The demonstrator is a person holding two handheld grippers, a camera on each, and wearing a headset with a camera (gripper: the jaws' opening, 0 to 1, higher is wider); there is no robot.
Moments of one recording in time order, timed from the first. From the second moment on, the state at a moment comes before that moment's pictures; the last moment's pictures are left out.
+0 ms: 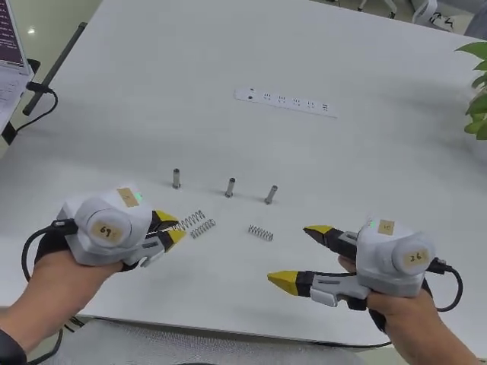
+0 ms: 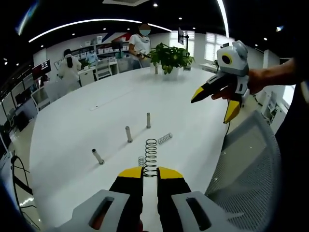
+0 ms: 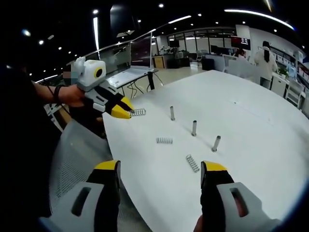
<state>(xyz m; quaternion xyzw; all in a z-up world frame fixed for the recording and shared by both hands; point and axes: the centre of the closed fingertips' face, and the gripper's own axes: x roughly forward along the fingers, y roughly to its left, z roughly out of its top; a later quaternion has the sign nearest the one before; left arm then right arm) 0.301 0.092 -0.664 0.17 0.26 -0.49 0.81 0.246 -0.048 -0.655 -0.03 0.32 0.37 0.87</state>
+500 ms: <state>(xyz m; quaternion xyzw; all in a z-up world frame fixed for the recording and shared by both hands) 0.276 0.062 -0.651 0.20 0.24 -0.54 0.78 0.253 -0.019 -0.645 -0.02 0.30 0.42 0.86</state>
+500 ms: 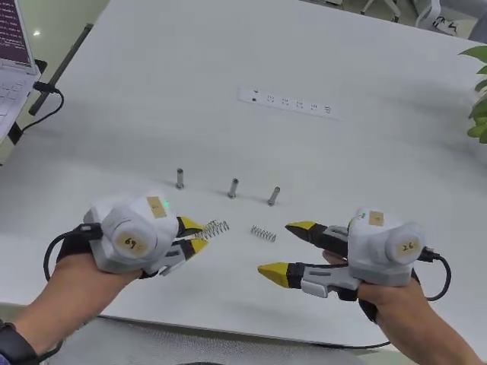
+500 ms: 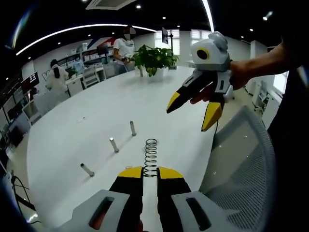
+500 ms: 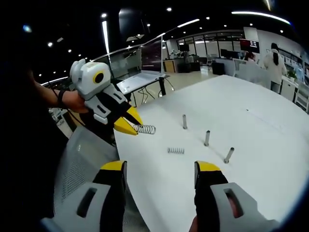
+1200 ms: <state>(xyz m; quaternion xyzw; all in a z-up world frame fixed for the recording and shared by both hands) 0.247 0.034 -0.641 0.24 0.21 -0.60 0.74 0.241 0.017 -0.640 0.02 0.29 0.50 0.82</state>
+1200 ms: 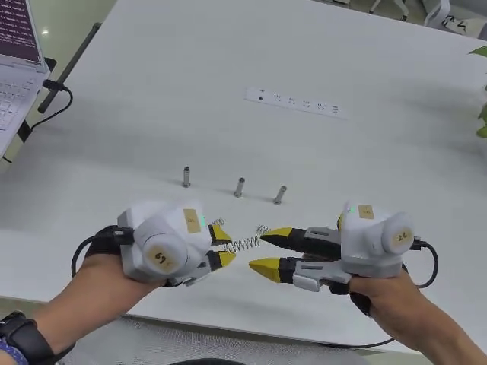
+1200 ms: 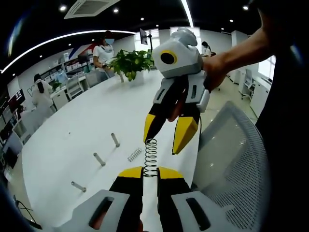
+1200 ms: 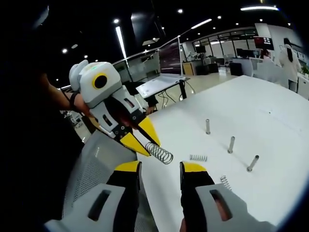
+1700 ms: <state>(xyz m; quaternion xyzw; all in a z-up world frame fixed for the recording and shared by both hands) 0.240 0.030 -0.645 0.26 0.20 -0.61 0.72 0.234 0.020 -0.638 0.03 0.29 0.52 0.80</state>
